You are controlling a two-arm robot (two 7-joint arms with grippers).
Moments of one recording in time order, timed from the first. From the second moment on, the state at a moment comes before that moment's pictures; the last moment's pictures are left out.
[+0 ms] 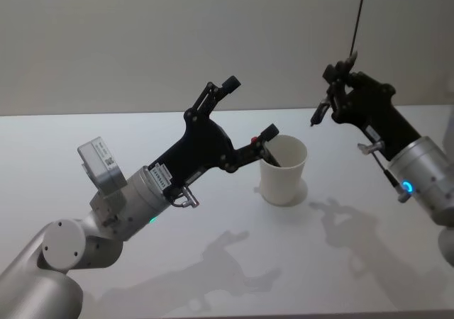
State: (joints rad) left arm -0.43 0.28 0.39 -1.17 -0.57 -0.75 -0.86; right arm 0.28 0.20 -0.24 -1.51 0.41 -0.11 0.34
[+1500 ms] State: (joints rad) left arm -0.43 0.28 0.39 -1.17 -0.57 -0.75 -0.86; right arm 0.48 0.05 -0.33 -1.05 0.24 -0.23 0.33
